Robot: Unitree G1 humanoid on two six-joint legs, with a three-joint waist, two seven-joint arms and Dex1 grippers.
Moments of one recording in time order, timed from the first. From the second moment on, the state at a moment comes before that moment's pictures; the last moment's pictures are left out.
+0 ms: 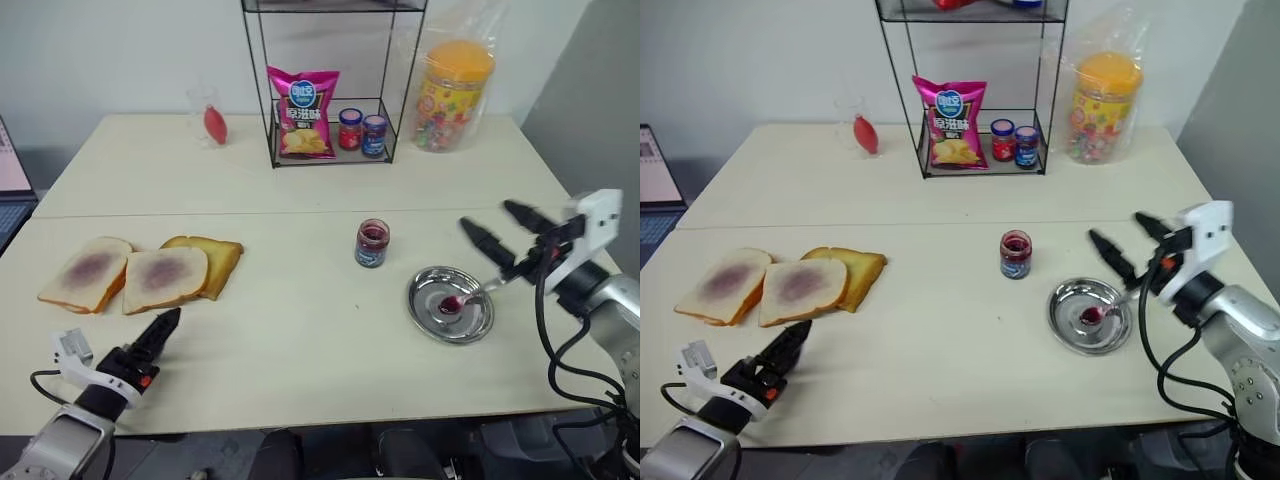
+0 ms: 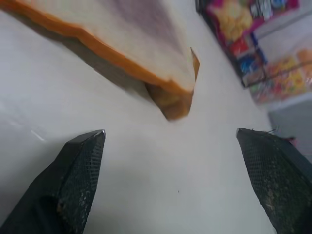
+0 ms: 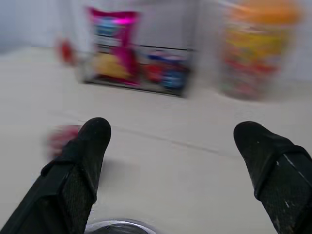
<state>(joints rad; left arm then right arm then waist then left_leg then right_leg) 0.23 0.37 0.78 -0.21 -1.35 0.92 -0.21 -0.17 -0.63 -0.36 -0.59 0.84 0.84 0.45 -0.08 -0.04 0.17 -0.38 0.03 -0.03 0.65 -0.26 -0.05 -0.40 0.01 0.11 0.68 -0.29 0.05</state>
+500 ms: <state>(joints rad) -0.02 0.32 0.74 -0.04 -1.33 0.76 -0.05 -0.26 -0.72 -0.14 -0.60 1.07 1.00 0.60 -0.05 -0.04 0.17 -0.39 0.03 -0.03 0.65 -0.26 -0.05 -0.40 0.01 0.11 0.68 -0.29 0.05</state>
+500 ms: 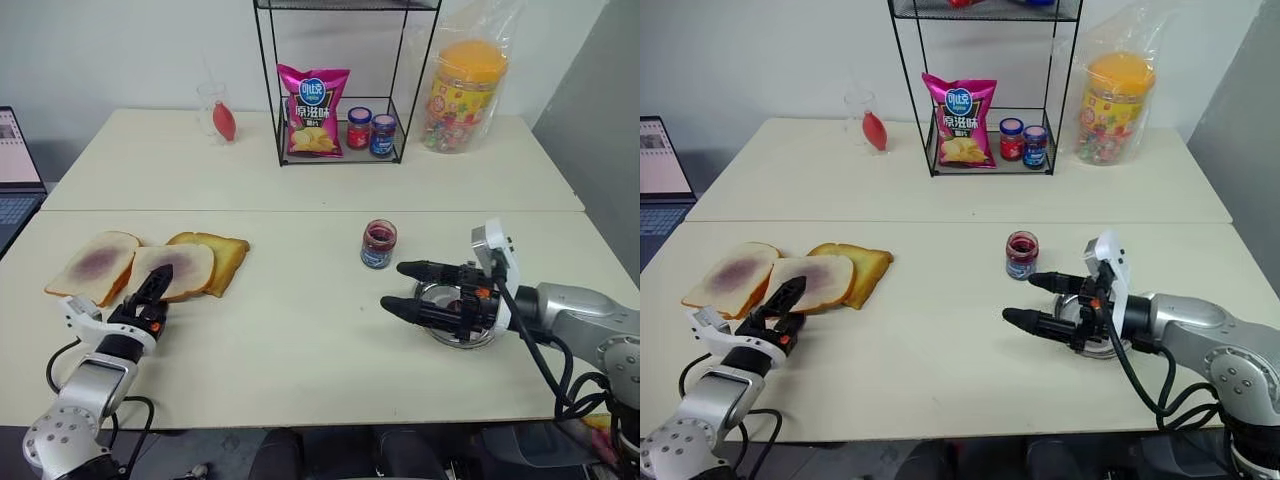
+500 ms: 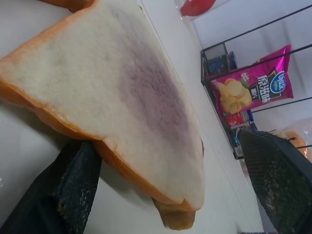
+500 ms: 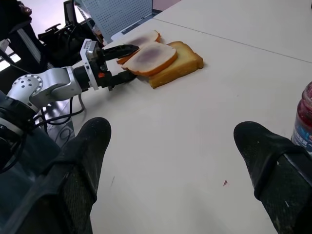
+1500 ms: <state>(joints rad) 0.00 0.64 0.65 -0.20 -1.46 0.94 -0.16 -0.19 -0.73 -0.14 -0.63 1.08 0.99 0.58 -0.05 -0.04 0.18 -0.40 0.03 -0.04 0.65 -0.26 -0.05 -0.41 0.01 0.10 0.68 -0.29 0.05</state>
